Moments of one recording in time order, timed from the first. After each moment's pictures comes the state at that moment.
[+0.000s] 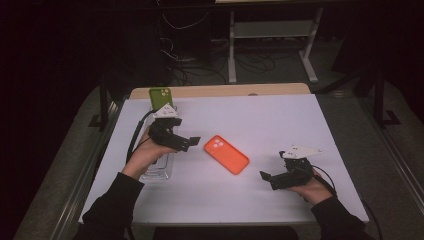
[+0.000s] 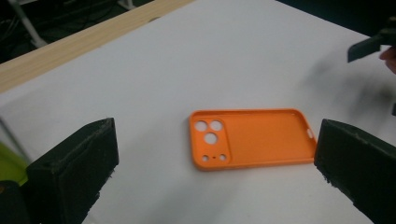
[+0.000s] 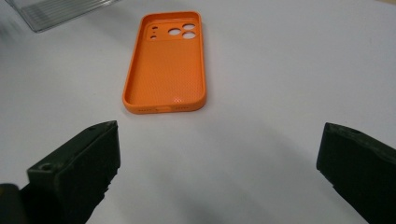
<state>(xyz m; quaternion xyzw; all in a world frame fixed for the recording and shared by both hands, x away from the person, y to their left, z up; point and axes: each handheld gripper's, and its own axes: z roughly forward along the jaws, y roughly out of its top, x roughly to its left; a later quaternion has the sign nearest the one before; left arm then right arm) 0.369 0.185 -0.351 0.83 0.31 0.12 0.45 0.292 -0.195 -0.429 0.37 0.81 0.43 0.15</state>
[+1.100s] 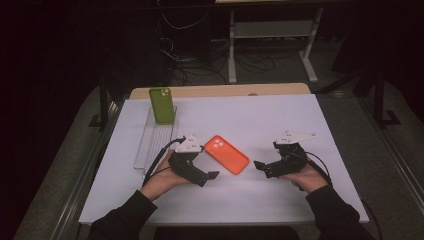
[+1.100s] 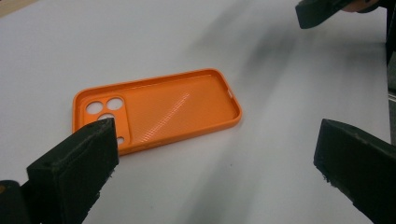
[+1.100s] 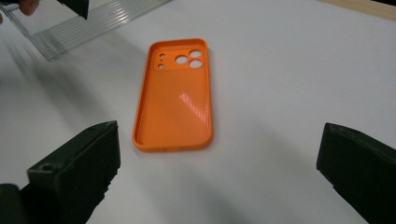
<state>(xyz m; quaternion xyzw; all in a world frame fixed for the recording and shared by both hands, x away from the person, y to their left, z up) 0.319 0.145 -0.395 0.86 0.22 0.08 0.45 0.316 -0.175 -0.398 0.38 0.81 0.44 0.13</state>
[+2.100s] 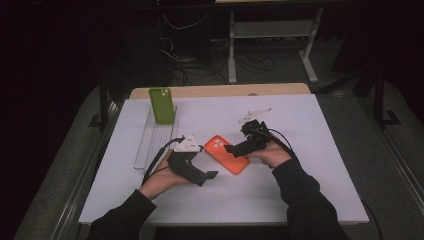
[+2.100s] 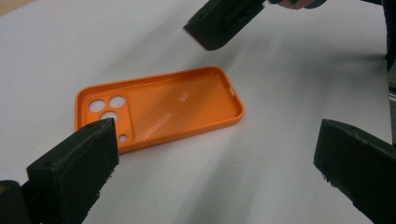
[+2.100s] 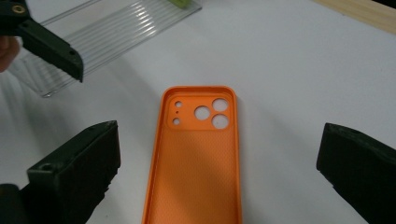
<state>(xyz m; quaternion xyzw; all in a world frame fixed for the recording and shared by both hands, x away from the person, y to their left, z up) 0.321 0.147 -0.396 0.87 0.22 0.07 0.44 0.378 -0.092 -0.383 0.36 0.84 0.39 0.10</state>
